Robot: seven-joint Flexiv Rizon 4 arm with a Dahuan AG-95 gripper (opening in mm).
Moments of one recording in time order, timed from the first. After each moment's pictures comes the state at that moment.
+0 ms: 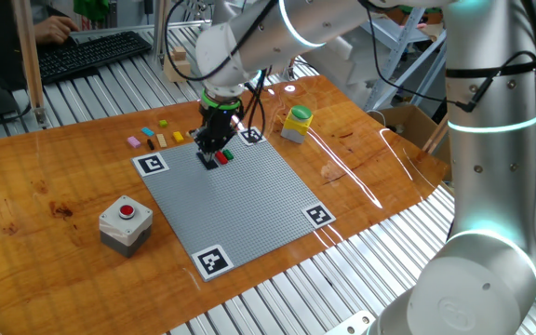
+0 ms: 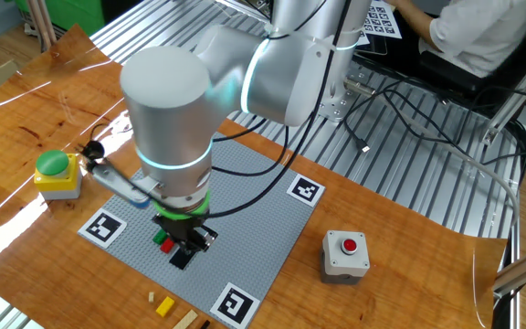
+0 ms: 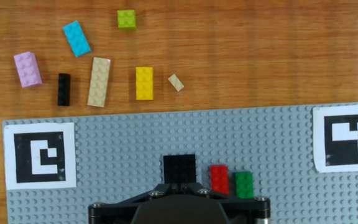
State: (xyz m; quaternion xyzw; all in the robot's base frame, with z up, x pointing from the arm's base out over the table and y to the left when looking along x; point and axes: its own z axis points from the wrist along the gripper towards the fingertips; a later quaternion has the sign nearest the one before) arm 0.627 -0.006 0.008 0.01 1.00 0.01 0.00
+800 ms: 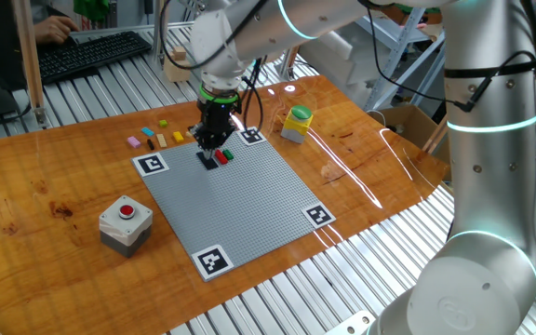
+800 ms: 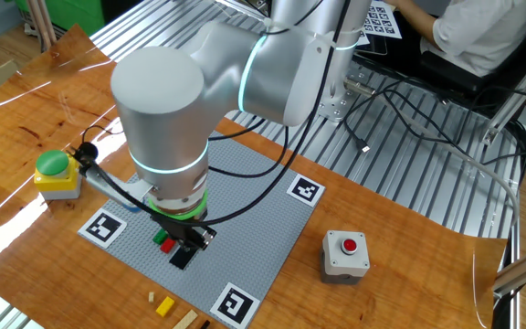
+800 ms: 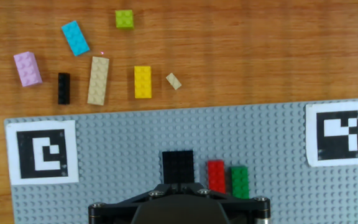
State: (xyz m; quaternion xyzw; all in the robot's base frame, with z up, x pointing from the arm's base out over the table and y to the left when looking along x) arm 0.633 -0.008 0.022 0.01 1.00 0.01 -0.02
